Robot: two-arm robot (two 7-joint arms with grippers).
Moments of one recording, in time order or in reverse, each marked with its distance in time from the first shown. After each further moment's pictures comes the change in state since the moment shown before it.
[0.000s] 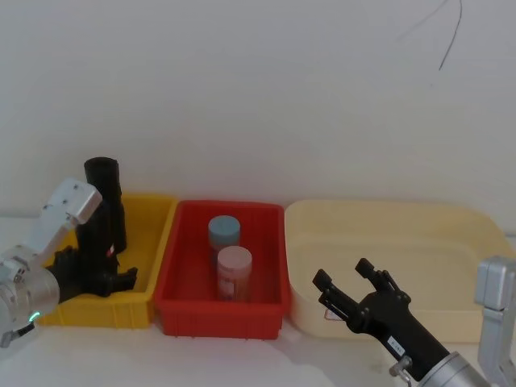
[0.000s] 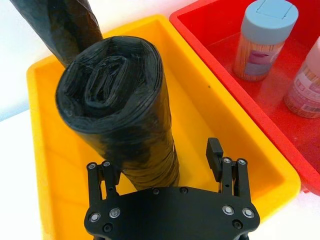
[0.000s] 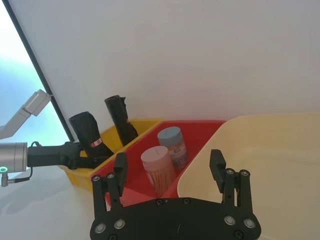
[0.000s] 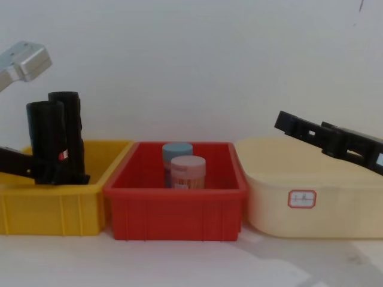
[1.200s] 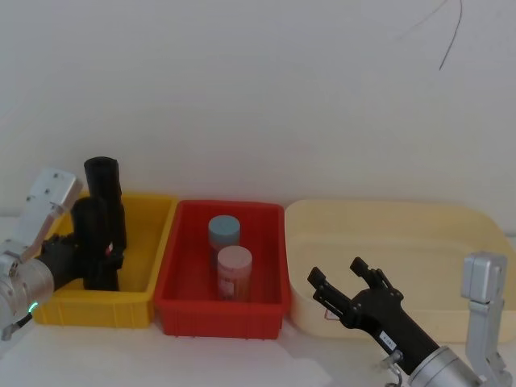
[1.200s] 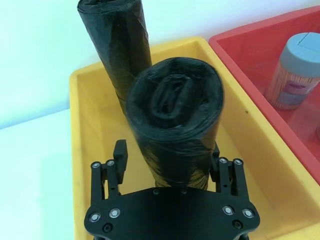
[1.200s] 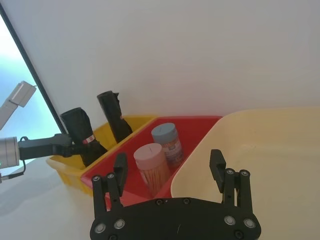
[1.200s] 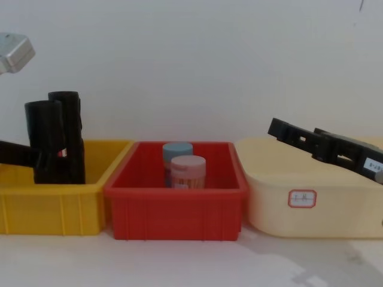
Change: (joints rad) left arm 0.015 -0.069 -0.076 0.031 0.012 -0.055 0.092; right arm 0.039 -0.024 -0.010 0.052 -0.017 0.012 -0.009
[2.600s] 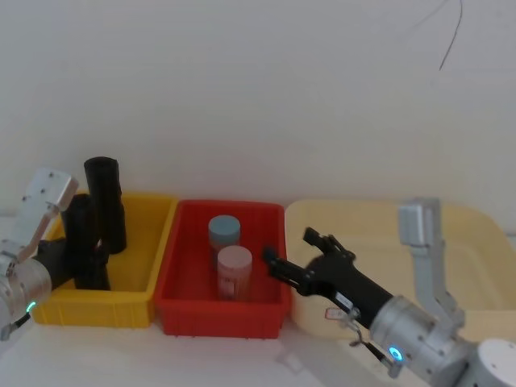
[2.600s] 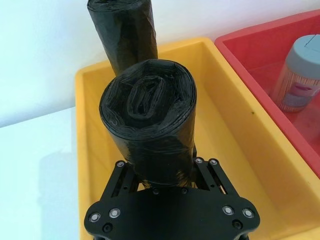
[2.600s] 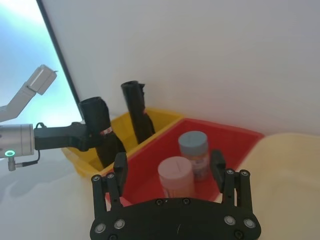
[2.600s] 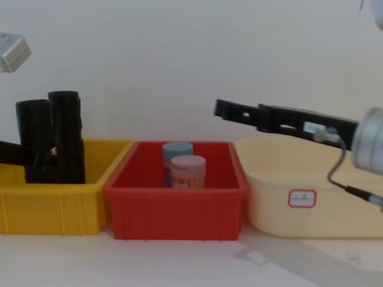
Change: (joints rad) left arm 0.004 -0.005 -0.012 0.001 -0.002 -0.003 0.008; right arm 0.193 -0.014 -0.097 0.057 -0.066 0.143 0.035
